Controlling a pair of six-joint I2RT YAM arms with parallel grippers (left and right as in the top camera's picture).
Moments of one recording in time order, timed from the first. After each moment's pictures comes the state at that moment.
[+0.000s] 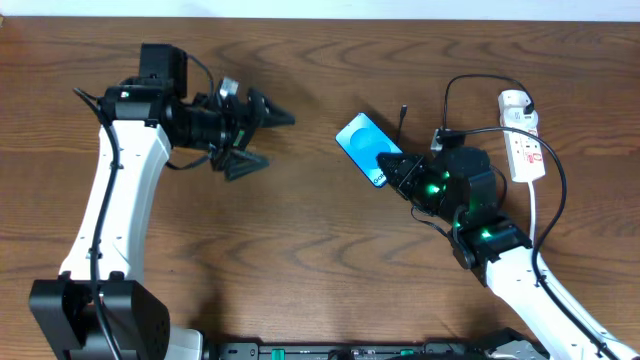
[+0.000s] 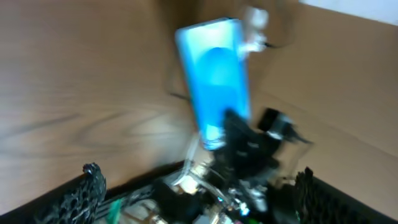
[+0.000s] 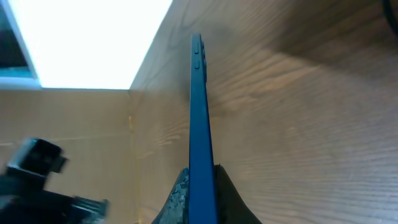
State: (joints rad) left arm -0.02 1.63 1.48 -1.15 0.92 -0.64; right arm 0.36 1.21 0.62 0.12 -0.34 1.15
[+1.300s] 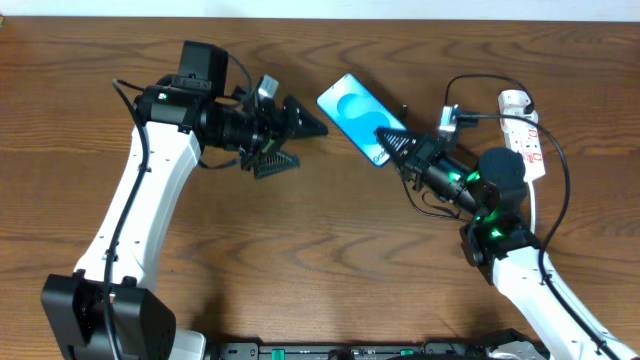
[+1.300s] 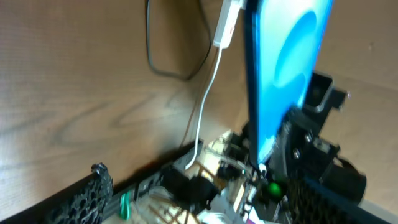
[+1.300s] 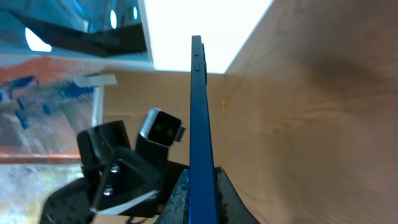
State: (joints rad) left arm -0.16 1.63 1.48 -1.08 0.98 -0.58; right arm 0.27 1.21 0.58 0.54 -0.64 1.40
